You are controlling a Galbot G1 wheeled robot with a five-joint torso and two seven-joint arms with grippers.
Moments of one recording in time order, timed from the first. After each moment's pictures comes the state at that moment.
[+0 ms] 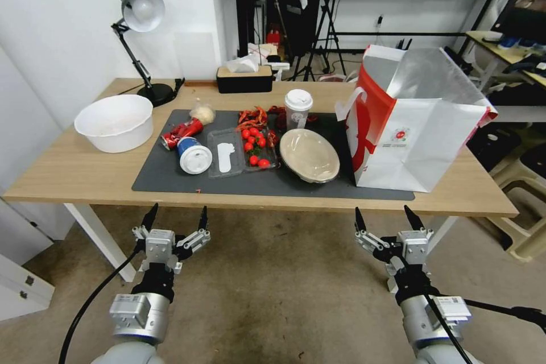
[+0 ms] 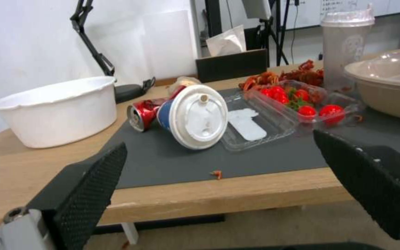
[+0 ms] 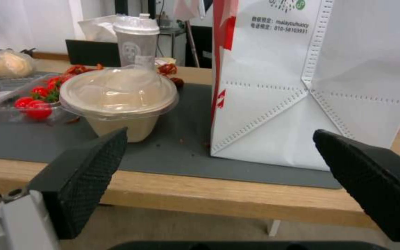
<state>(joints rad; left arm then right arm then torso) 1.80 -1.50 -0.55 -2.30 0.00 0.00 0.00 -1.80 1.50 0.55 2.30 0.00 0.00 0.00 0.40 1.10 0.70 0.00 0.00</state>
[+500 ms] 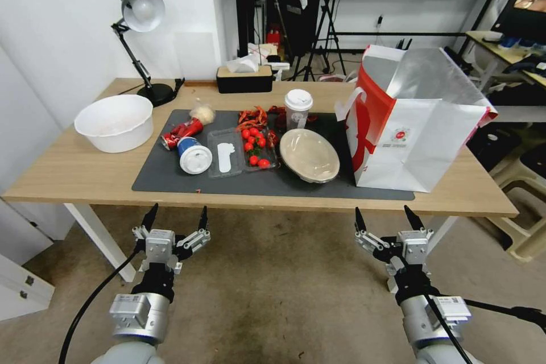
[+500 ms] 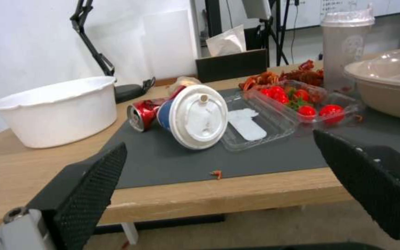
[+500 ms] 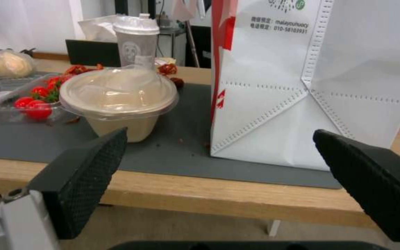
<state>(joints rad) 1.80 -1.50 -0.55 -2.30 0.00 0.00 0.00 -1.80 1.50 0.55 2.30 0.00 0.00 0.00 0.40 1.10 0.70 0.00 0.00</state>
